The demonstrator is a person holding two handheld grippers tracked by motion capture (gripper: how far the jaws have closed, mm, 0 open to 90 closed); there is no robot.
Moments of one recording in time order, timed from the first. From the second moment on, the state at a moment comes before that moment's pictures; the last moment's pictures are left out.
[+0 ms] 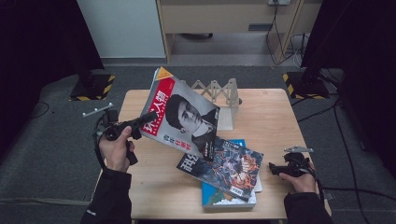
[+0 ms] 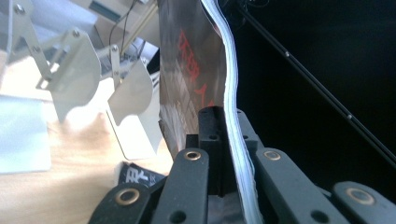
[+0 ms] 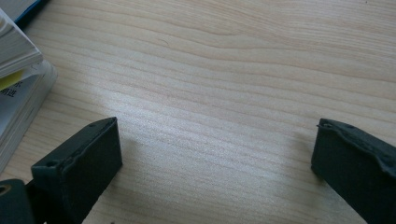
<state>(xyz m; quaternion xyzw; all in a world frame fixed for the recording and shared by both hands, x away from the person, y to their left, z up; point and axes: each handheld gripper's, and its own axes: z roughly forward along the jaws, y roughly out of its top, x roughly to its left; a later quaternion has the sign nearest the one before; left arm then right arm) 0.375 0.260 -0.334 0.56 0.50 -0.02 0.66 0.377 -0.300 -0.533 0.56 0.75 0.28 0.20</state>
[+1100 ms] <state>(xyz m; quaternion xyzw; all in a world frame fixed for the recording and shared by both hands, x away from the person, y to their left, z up) 0.364 0.341 -0.321 0.54 0.54 0.05 0.64 0.373 -0.300 -0.540 0.55 0.74 0.31 0.22</state>
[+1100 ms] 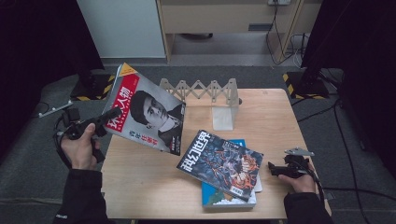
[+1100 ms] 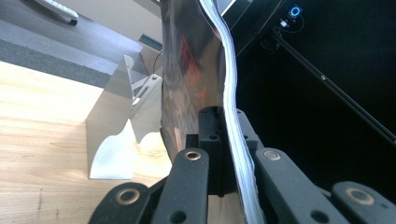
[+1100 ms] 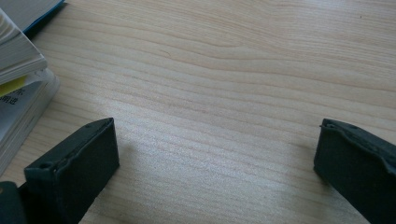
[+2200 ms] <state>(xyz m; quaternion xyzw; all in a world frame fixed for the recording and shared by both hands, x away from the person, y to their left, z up) 0.426 0.304 -0.305 0.59 0.57 0.16 0.55 0.373 -0.300 -0.540 0.55 0.74 0.31 0.22</state>
